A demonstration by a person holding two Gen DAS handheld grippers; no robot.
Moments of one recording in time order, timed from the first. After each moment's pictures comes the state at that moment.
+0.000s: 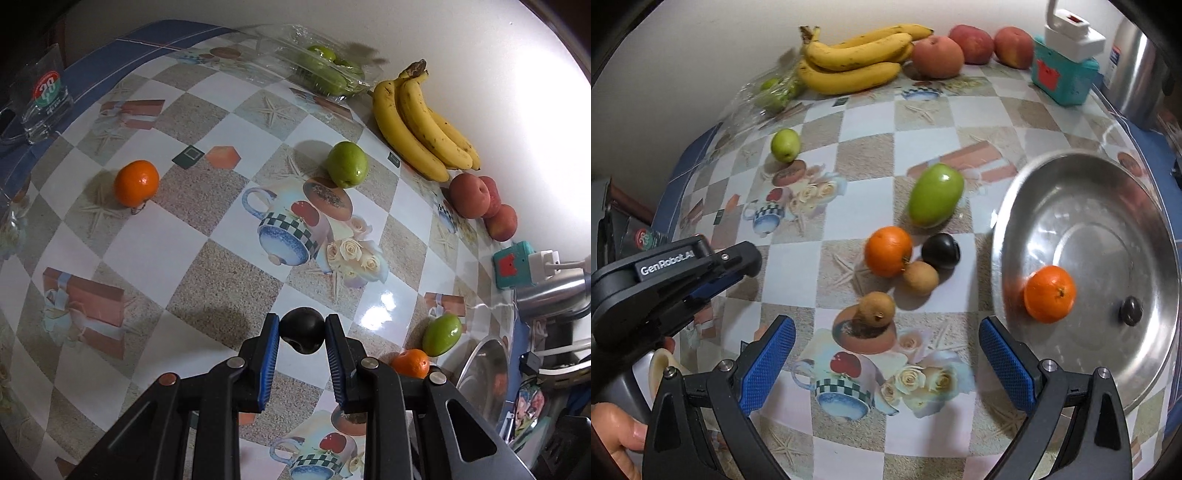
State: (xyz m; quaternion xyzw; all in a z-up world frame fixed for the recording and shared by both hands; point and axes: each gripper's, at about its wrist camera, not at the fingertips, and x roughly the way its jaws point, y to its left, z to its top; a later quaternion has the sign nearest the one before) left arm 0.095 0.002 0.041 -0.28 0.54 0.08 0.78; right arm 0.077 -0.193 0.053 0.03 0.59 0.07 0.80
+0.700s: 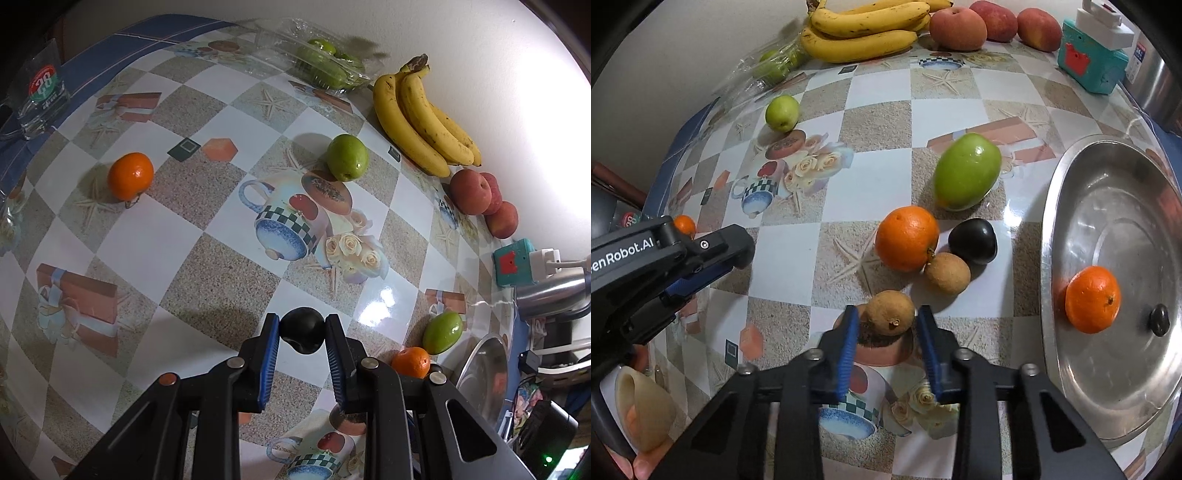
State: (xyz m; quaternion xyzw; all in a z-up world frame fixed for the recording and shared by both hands) left arm 0.097 0.000 0.036 -0.29 0.55 0.08 0.78; right arm 0.090 -0.177 0.018 0.02 0.62 0.08 0.78
